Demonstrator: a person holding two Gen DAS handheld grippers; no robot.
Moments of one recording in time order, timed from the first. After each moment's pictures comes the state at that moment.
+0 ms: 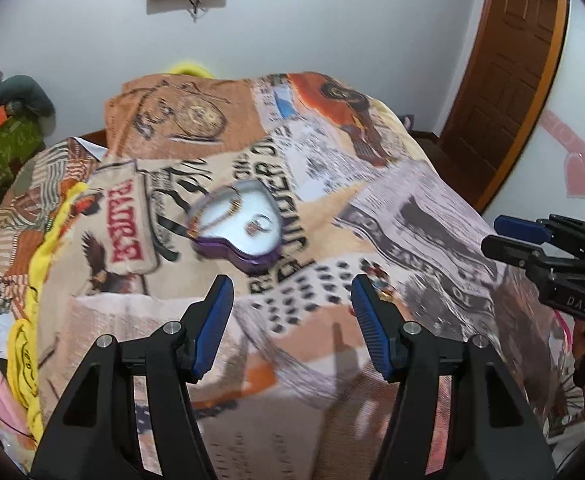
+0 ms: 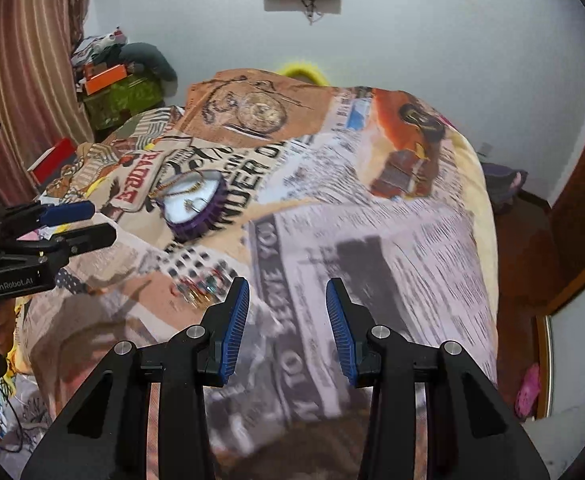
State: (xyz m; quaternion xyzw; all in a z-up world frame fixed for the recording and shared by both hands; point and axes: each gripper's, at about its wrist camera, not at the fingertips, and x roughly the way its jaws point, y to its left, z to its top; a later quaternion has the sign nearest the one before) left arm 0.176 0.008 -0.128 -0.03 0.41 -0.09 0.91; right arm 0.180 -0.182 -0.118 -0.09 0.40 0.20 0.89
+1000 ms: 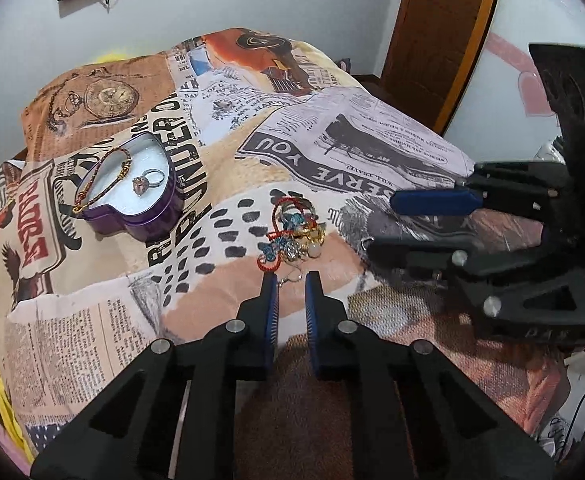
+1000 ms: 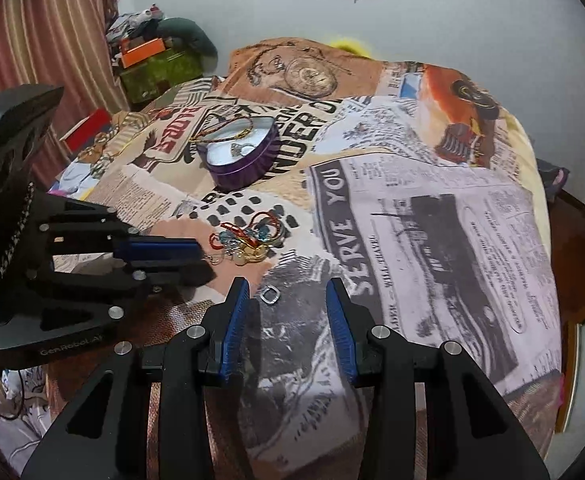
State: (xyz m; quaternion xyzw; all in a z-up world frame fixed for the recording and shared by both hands) left arm 0.180 -0.045 -0.179 0.04 0.45 -0.20 0.87; right arm 0.171 -0.150 -0.168 -0.10 0.42 0.29 0.85
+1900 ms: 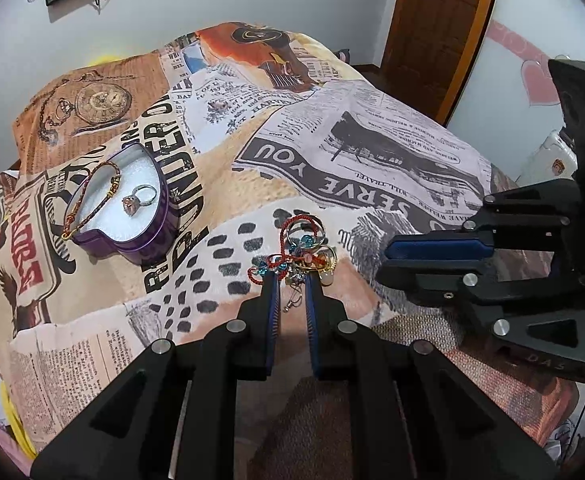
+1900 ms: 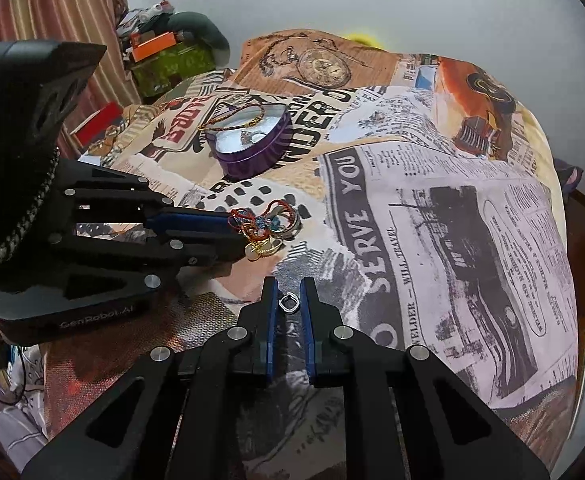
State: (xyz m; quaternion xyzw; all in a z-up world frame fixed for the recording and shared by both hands) left arm 0.205 -0.055 -0.183 0.06 0.46 -0.21 0.86; right arm 0.175 -0.151 -0.177 -0.09 0.43 0.30 0.85
